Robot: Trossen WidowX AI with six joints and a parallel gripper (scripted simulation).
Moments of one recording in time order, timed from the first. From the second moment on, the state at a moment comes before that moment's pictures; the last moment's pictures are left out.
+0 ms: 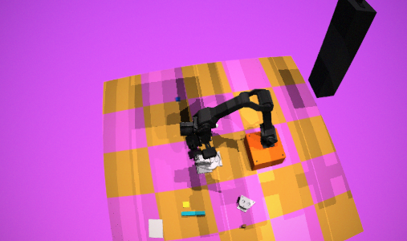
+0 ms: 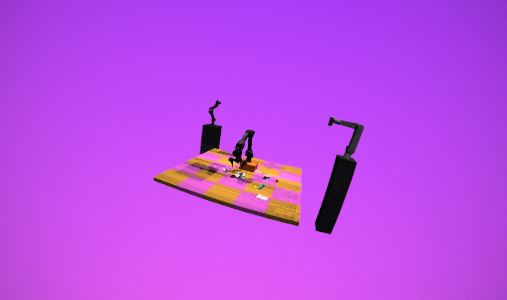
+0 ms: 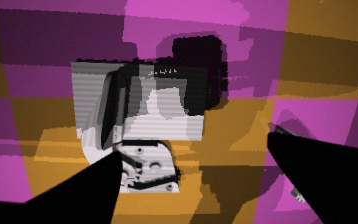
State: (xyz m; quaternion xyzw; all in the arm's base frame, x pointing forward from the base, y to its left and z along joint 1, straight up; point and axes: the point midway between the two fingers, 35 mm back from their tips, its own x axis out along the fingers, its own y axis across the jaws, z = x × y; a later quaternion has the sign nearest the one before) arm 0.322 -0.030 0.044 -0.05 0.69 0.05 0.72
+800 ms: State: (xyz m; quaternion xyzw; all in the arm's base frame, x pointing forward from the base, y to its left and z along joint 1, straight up) arm 0.280 -0.171 0.056 -0.25 0.66 0.24 0.67
